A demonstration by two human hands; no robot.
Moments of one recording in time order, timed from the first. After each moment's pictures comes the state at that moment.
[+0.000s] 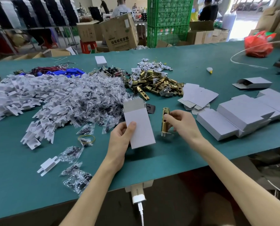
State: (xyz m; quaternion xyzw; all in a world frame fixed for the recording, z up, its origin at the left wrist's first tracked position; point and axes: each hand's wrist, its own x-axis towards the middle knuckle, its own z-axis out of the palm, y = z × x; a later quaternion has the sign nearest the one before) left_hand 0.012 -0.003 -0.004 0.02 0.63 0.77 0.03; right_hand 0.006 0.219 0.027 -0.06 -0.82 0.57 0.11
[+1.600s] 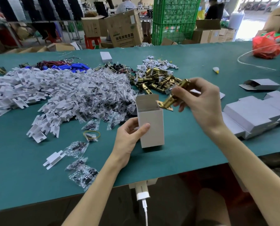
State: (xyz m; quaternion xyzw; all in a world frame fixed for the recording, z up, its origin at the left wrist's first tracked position) left_hand 0.016 -0.004 0.000 0.10 0.61 0.79 0.03; right_hand 0.024 0.201 0.109 0.11 -0.73 0.62 0.27
